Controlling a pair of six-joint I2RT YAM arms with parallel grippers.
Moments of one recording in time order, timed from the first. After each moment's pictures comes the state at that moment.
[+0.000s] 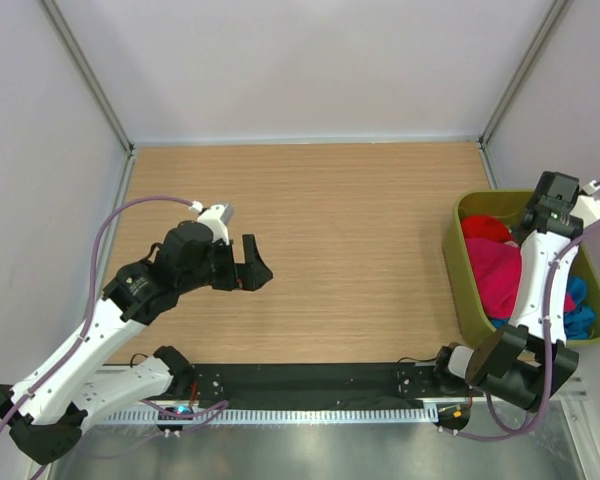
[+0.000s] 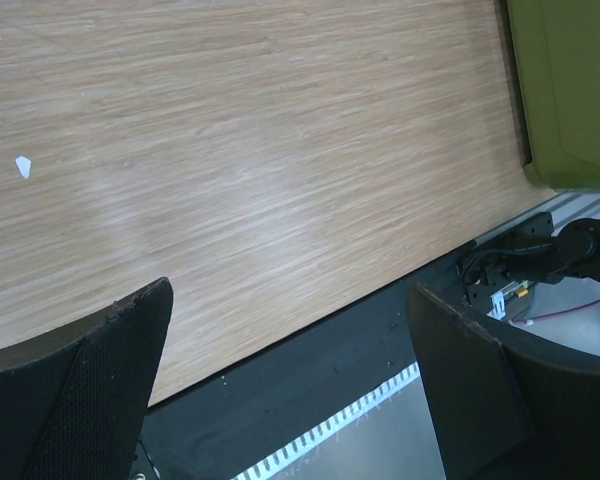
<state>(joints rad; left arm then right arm) -0.72 0.86 1.04 -0.82 0.02 -0.61 -0.47 1.23 1.17 -0.86 0.42 0.61</state>
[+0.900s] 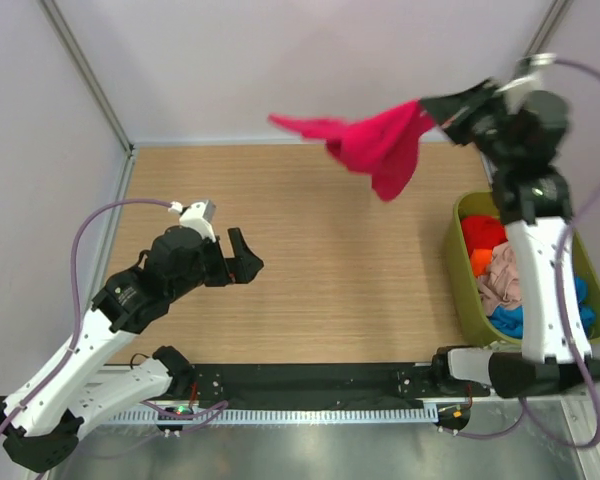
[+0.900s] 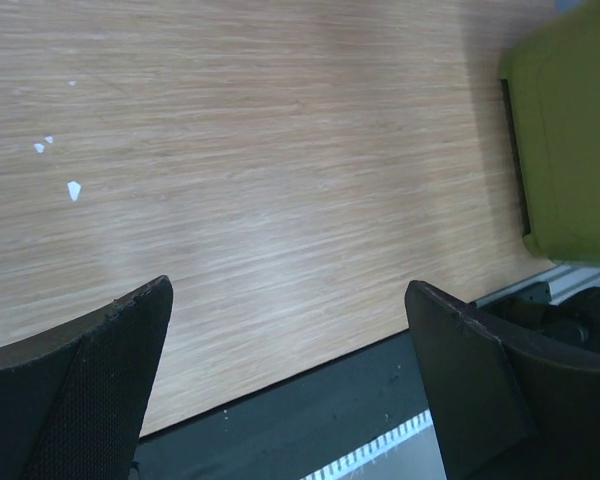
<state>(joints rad) -0.72 0.79 1.03 -0.78 -0.11 -0.66 -0.04 1.24 1.72 -0.28 -0.41 0.89</state>
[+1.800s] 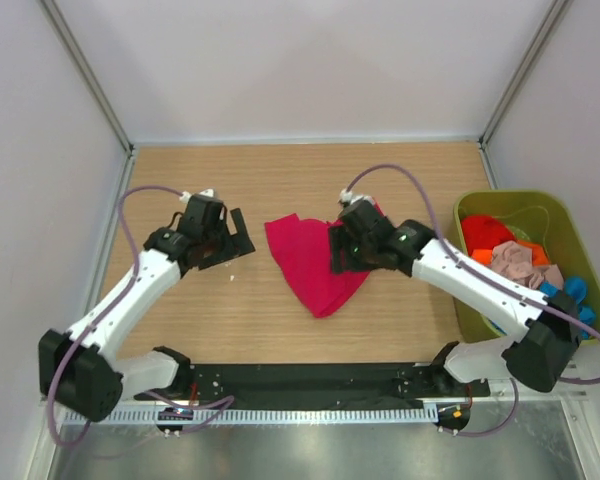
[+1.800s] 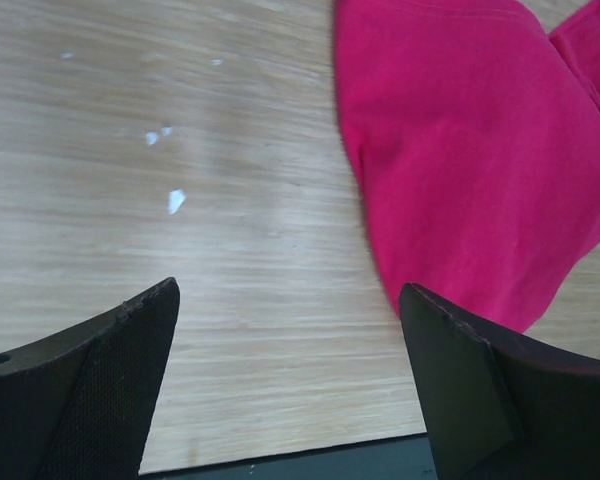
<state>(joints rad) -0.42 1.14 0.97 -0.71 -0.09 -0.67 0.82 1.34 1.13 -0.78 0.11 0.55</state>
